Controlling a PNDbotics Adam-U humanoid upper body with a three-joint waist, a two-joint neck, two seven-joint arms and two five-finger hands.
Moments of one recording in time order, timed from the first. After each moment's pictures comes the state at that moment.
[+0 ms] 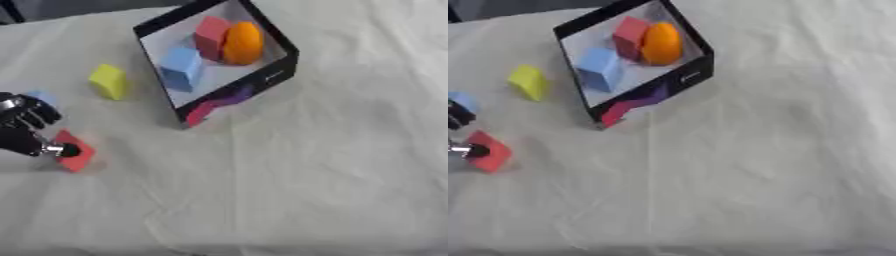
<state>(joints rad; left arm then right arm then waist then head) -0.26 1.08 -0.31 -1.73 0.00 0.56 -0.29 -0.36 -0.57 -0.22 -1.79 -0.14 0.11 -0.10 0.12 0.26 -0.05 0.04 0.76</state>
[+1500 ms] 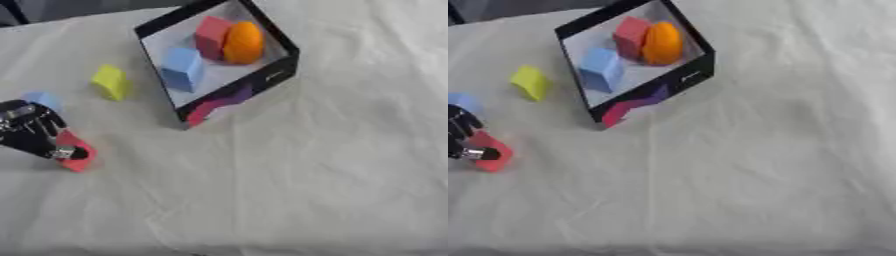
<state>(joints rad) -0.29 1.05 -0.36 -1.64 -0.08 0.59 -0.31 -0.37 -0.57 -0.21 -1.78 -0.14 0.11 -0.08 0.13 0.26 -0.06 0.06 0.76</state>
